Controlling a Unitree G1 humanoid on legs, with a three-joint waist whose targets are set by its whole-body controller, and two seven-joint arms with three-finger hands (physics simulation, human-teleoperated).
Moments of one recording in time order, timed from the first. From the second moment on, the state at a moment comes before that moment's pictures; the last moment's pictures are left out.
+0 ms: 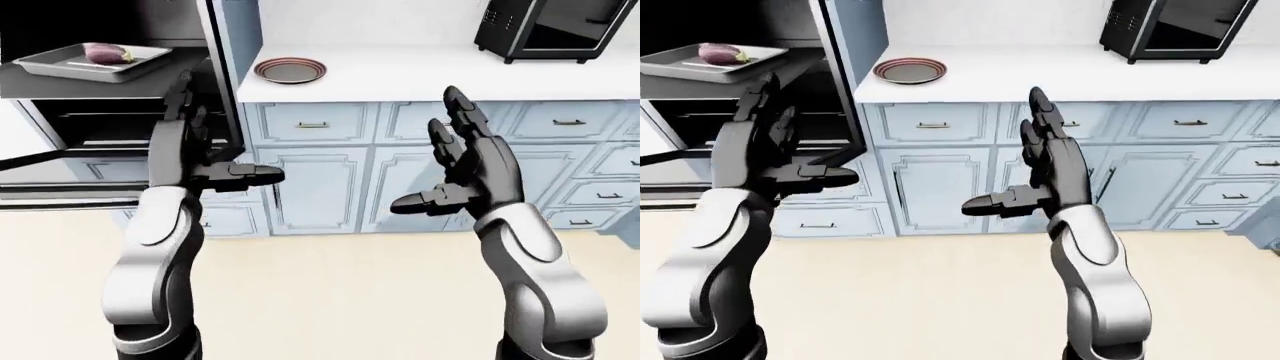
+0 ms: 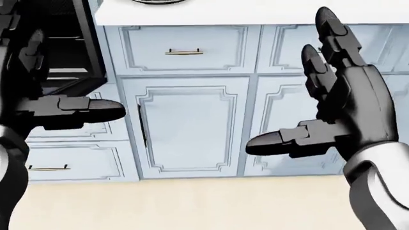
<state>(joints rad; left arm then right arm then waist) -0.50 0.18 0.18 -0.53 -0.13 0.84 0.07 -0.37 -0.18 -0.17 -0.62 0.22 0.82 0.04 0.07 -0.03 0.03</state>
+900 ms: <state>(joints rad) -0.66 0.37 0.30 -0.59 -0.52 1.04 0.26 -0.57 -0.29 -0.22 -0.75 0.41 1.08 -0.03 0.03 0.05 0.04</state>
